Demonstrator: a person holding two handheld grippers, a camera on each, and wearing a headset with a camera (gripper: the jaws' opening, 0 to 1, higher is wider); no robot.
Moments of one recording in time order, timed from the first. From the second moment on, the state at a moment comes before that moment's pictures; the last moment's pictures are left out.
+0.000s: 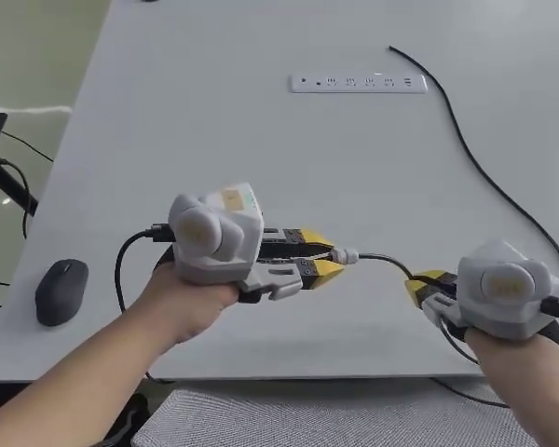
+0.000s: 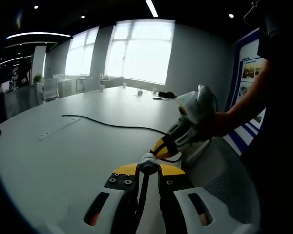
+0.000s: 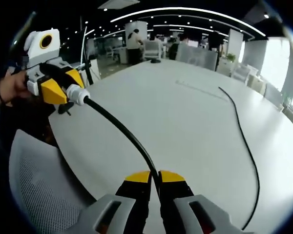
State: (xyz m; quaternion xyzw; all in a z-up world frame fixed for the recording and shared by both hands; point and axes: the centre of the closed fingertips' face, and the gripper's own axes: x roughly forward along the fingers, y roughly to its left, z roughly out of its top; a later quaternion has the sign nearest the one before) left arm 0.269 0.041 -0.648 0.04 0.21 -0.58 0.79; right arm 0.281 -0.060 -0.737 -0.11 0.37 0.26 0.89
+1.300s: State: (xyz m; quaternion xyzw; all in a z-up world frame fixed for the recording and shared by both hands) left arm 0.268 0.049 -0.652 0.03 0.22 -0.58 0.78; right arm 0.275 0.040 -0.667 -0.40 0.19 0.45 0.78
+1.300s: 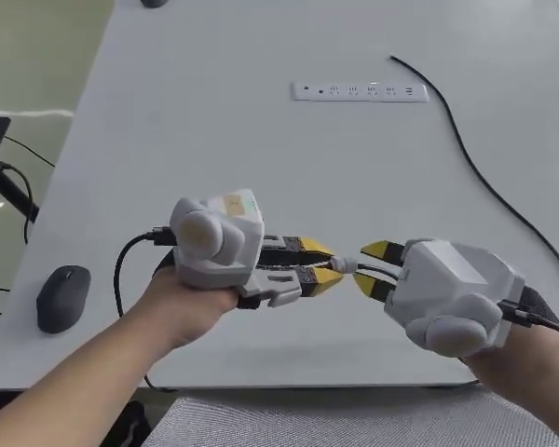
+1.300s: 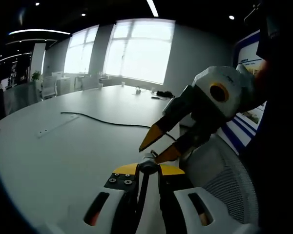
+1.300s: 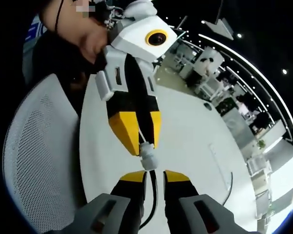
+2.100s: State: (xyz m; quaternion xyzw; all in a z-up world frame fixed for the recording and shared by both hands) left arm 0.266 0.048 -0.651 0.03 0.22 -0.58 0.78; right arm 0.274 0.032 -0.674 -0.37 0.21 0.44 0.79
